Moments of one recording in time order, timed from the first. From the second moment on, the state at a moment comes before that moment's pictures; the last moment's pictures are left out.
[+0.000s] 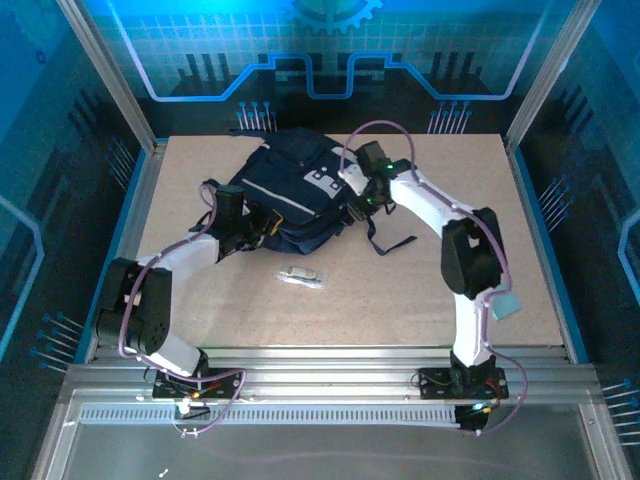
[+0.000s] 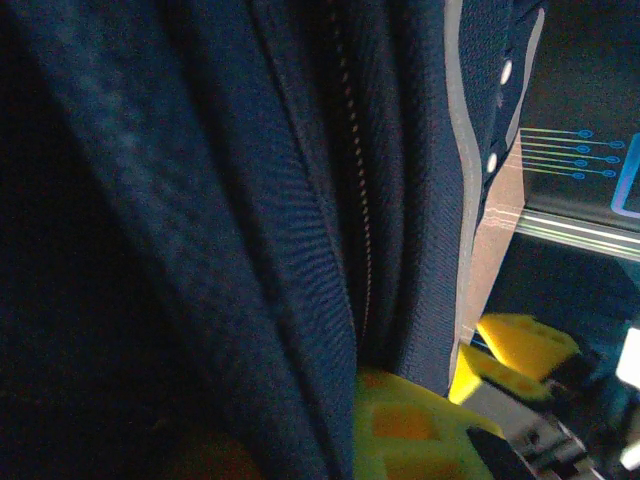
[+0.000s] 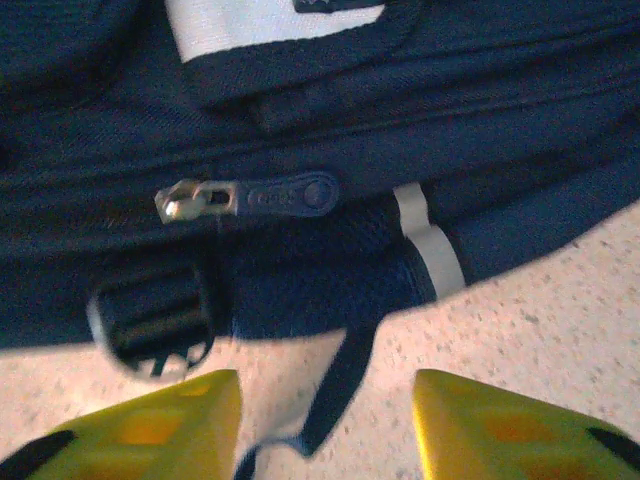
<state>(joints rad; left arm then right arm) -0.20 1.54 0.84 0.02 0.39 -1.24 0.42 1.99 1.66 -0.80 -0.01 -0.30</state>
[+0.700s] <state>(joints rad) -0.26 1.49 0.84 0.04 0.38 -1.22 0.48 1.85 1.49 -0.54 -0.36 0.02</state>
